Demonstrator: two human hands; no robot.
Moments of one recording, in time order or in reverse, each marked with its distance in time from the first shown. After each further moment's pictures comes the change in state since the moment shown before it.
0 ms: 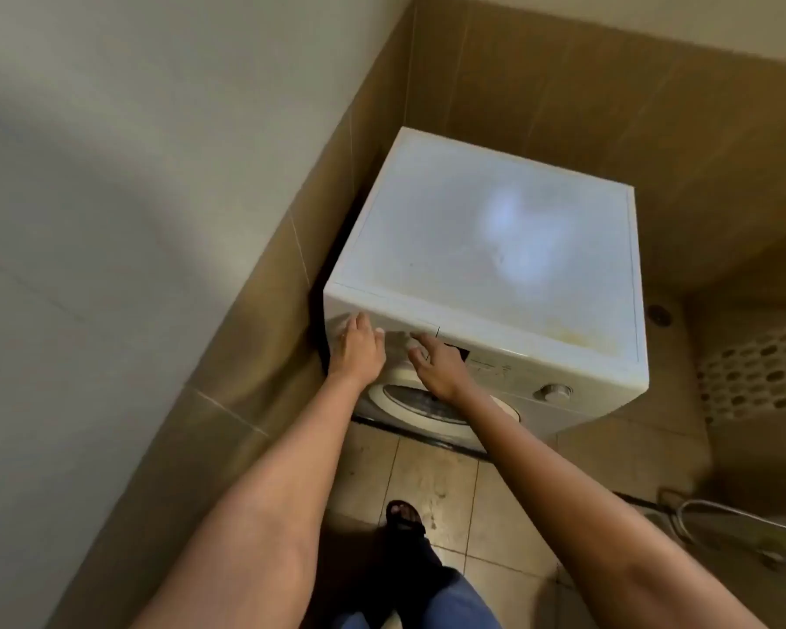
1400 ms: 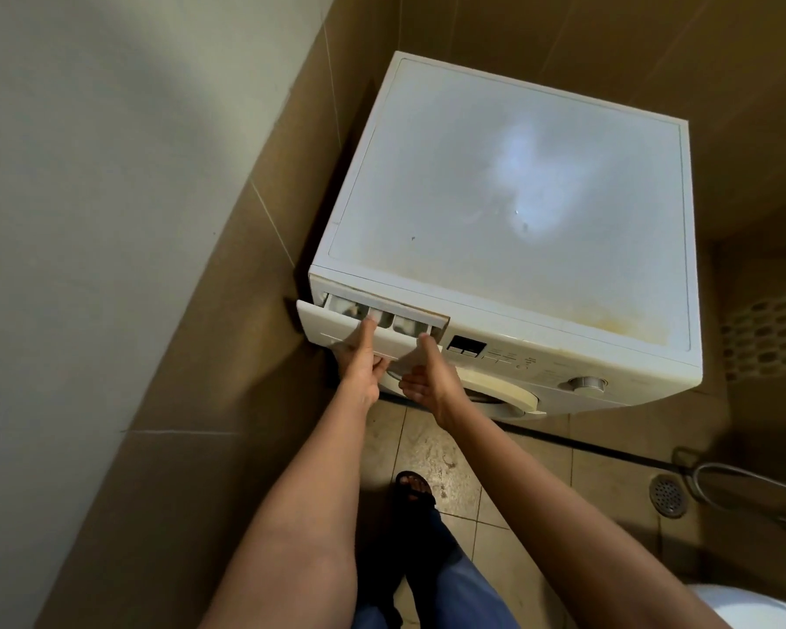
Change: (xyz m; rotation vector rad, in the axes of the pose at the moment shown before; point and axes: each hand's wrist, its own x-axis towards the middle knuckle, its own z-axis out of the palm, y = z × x) left_hand 0.047 -0.039 0.078 -1.409 0.074 -0.739; right_hand 0.047 0.048 0.065 1.010 0.049 0.717
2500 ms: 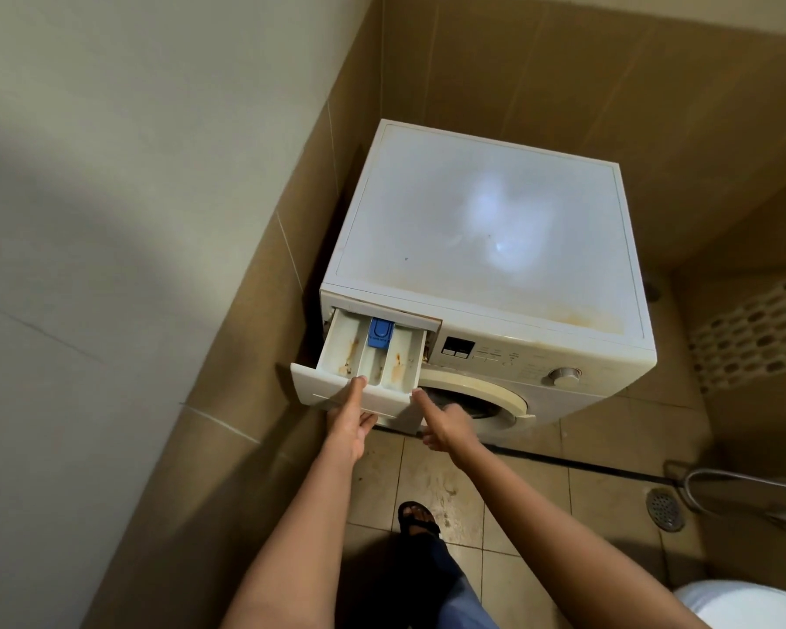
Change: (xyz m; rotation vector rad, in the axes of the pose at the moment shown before) left_hand -0.068 -0.010 -0.075 0.097 -0.040 -0.033; right_hand -0.081 0.044 -0.016 -0.502 0.143 -0.145
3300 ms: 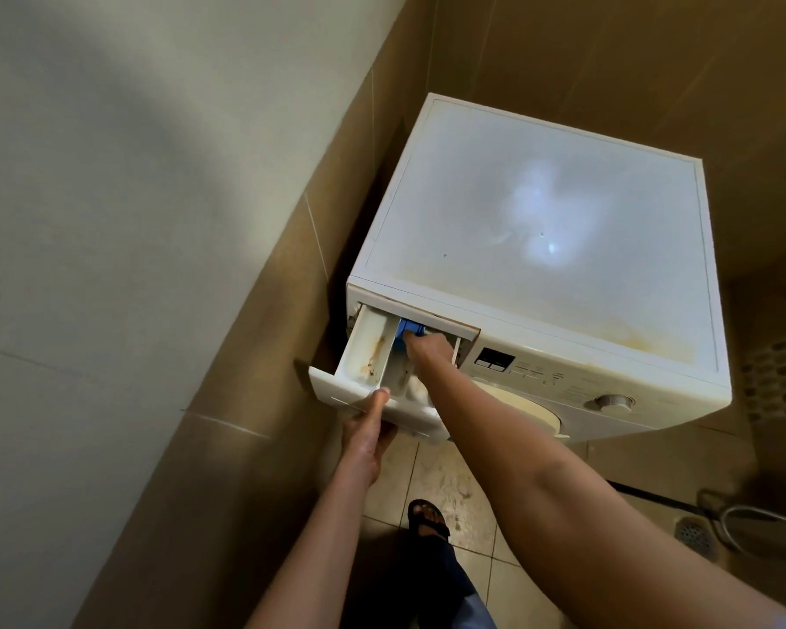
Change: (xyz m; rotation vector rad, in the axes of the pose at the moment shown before) left_hand 0.033 -0.015 -0.010 0.035 0.055 -0.036; right_hand 0.108 -0.105 0.058 0.007 0.080 0.032
